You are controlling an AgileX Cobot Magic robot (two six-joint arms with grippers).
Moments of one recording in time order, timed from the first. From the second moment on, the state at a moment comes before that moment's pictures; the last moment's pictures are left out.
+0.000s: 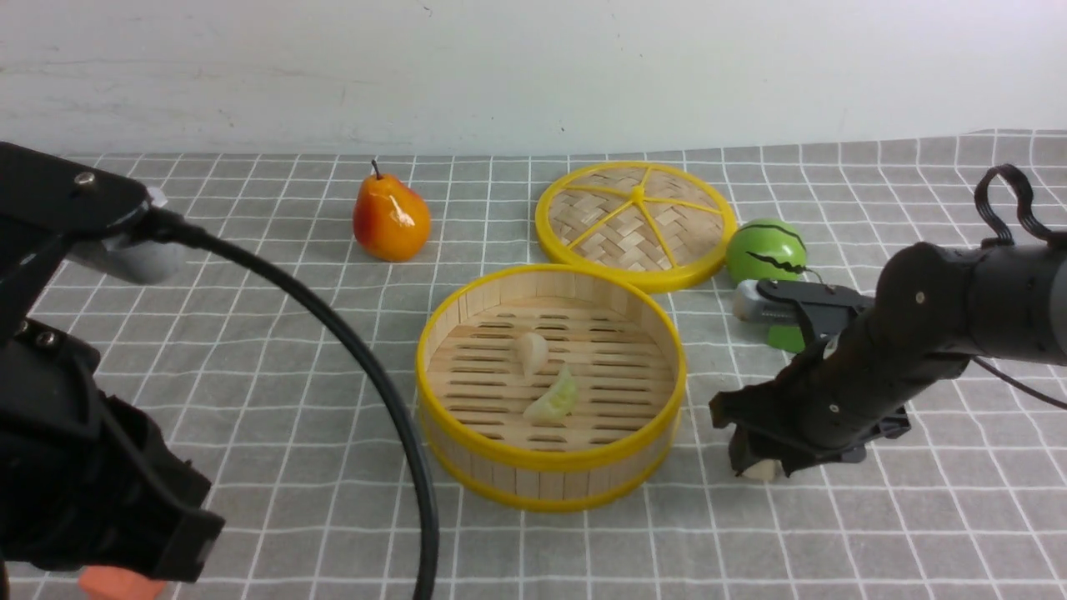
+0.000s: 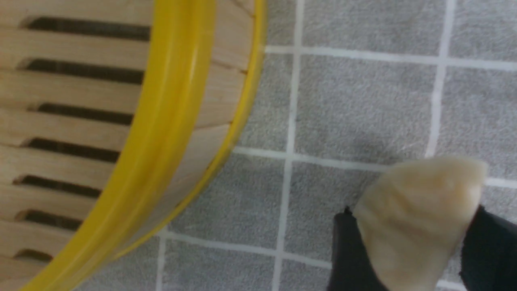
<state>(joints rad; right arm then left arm) 0.28 1.86 -1.12 0.30 0.54 0.05 -0.66 0.97 -1.07 0.08 1.18 -0.24</state>
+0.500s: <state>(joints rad) 0.28 1.85 -1.16 0.22 0.62 0.06 -0.66 0.97 -1.07 0.09 1.19 -0.24</state>
